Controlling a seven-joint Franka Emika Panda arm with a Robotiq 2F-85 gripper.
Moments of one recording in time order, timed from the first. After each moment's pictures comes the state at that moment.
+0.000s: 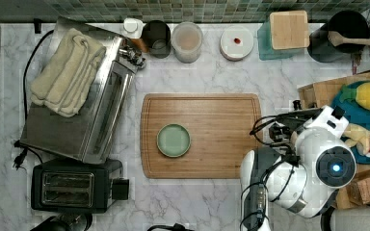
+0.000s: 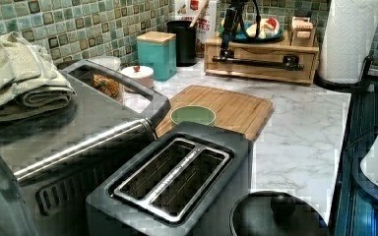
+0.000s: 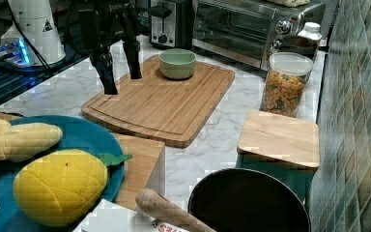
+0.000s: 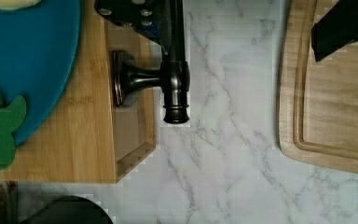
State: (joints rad) arm -0.25 0.02 -0.24 -2.34 -0.03 1.05 -1.42
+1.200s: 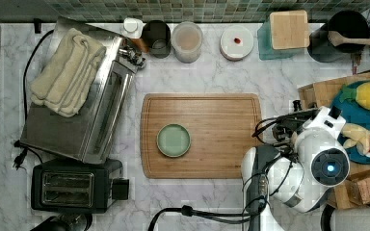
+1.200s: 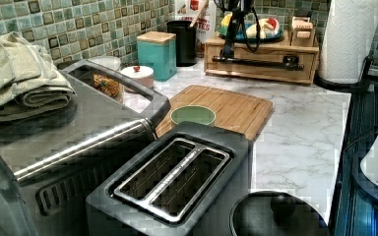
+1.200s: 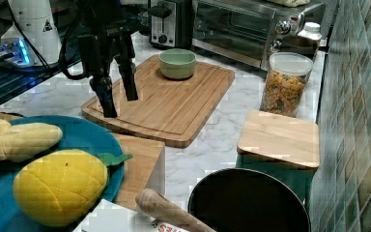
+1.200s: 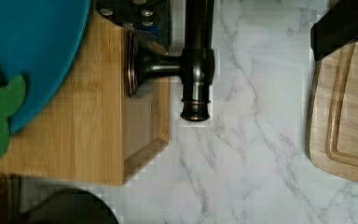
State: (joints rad) arm -0.25 0.11 -0.27 -2.36 -0.02 1.21 -1.48
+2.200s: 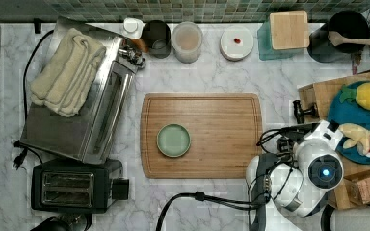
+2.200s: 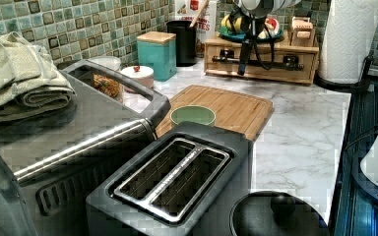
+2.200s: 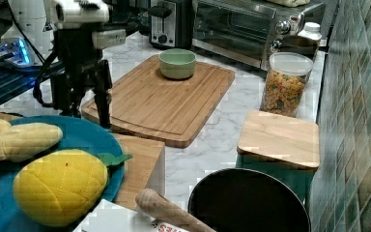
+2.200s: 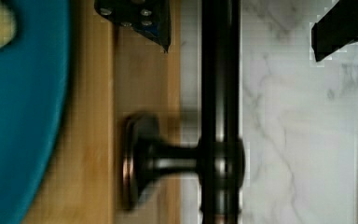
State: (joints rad) arm -0.27 0.23 -0.33 -2.41 -0.08 1.31 -1.46
